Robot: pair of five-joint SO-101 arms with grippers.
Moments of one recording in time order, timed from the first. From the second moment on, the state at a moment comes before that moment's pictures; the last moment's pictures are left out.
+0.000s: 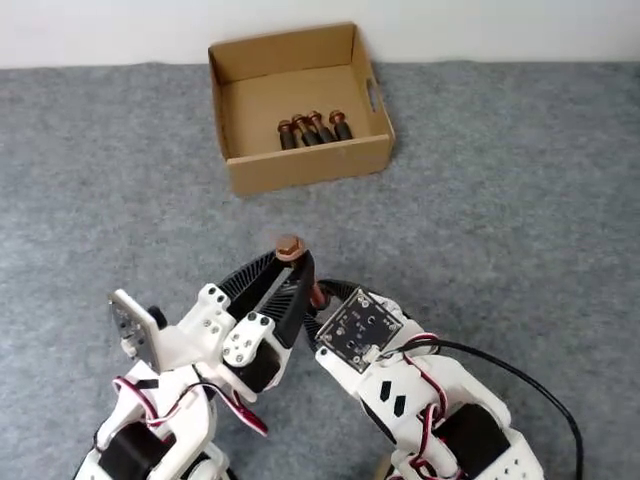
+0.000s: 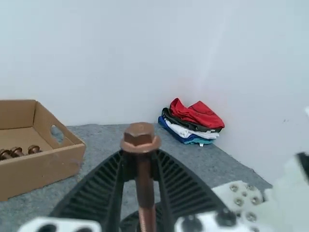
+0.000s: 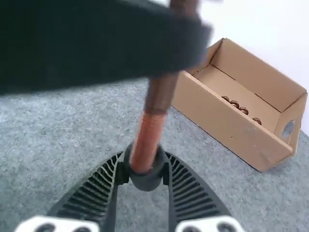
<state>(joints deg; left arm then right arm) 35.2 -98.9 75.0 37.5 28.4 -41.5 -88.5 66.5 53.4 16.9</state>
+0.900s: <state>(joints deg) 38.9 -98.3 75.1 48.6 28.0 -41.1 -88.6 66.3 53.3 16.8</state>
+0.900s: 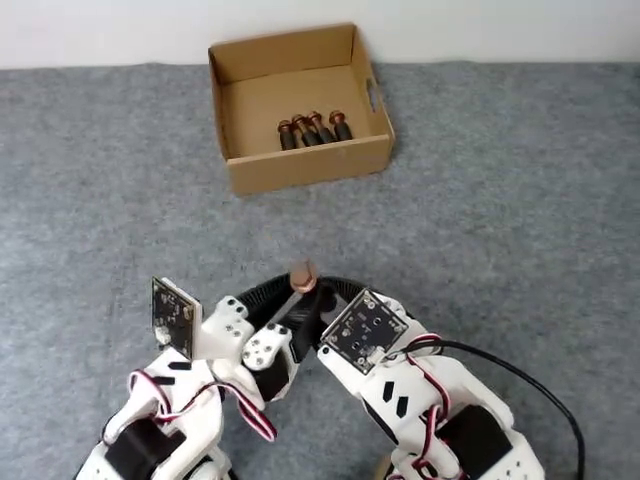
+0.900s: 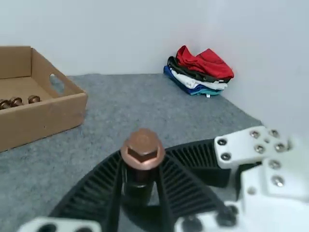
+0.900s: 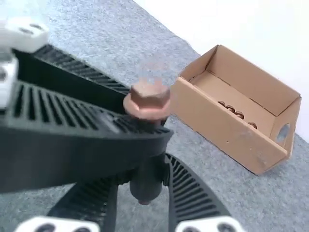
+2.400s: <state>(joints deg) -1.1 -98.4 92.4 52.7 6.8 -10.4 -71.7 47.8 61.4 0.5</state>
